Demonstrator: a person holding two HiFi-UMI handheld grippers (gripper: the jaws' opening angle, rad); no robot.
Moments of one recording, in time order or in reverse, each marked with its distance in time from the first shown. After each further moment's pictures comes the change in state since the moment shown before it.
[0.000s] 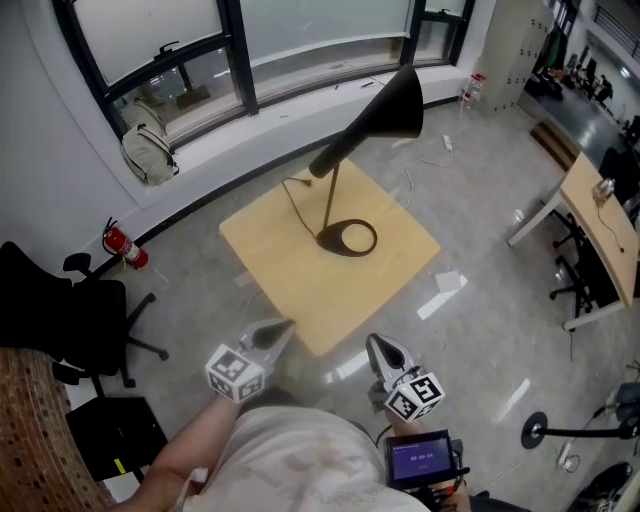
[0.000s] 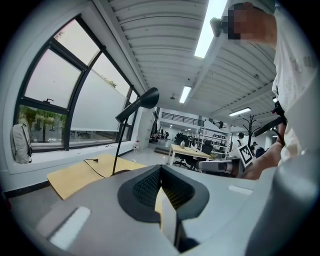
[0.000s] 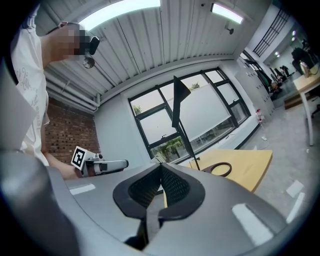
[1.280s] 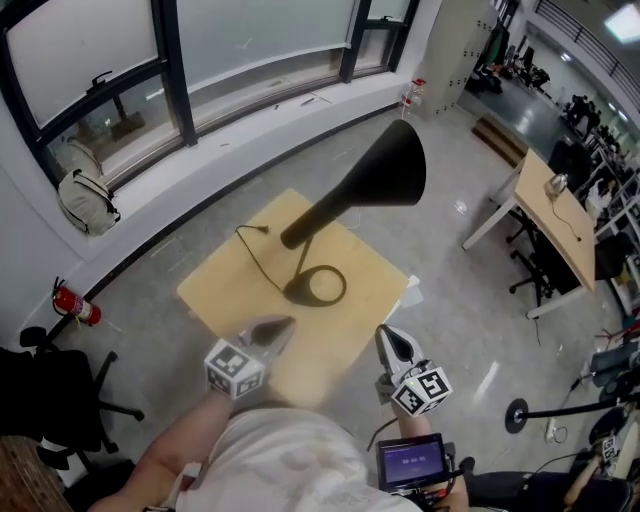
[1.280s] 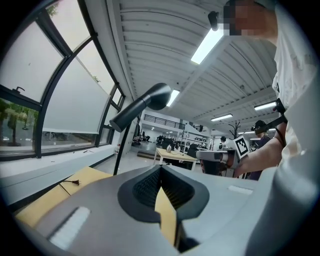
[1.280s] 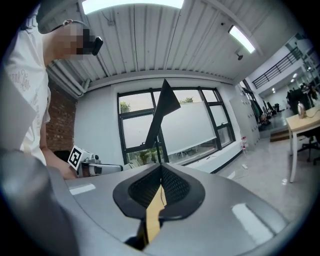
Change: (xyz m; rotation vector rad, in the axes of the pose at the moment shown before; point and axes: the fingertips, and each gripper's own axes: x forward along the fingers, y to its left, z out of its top) left arm 0.130 0.103 0.064 0.036 -0.028 -0.262; right arm 0.092 -0.083 0.105 -0.191 -0.074 -0.242
